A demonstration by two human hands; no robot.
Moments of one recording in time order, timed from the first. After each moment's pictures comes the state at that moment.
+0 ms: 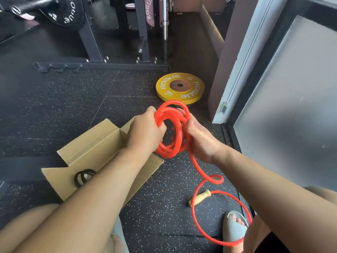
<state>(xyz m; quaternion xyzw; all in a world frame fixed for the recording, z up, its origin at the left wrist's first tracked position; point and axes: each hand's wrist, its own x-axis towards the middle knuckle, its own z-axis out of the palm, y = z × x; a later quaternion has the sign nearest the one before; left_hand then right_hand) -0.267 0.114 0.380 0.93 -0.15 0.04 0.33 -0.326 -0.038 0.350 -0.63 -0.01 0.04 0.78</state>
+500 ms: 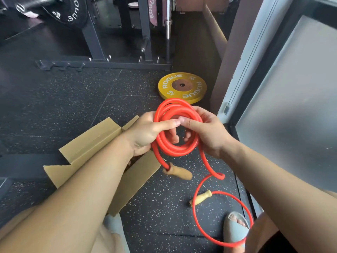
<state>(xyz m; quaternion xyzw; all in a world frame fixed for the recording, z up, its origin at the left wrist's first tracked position) -0.267 0.125 0.387 0.66 -0.17 -0.28 0.67 -0.321 -0.047 0.366 -0.61 0.04 -0.02 0.79</state>
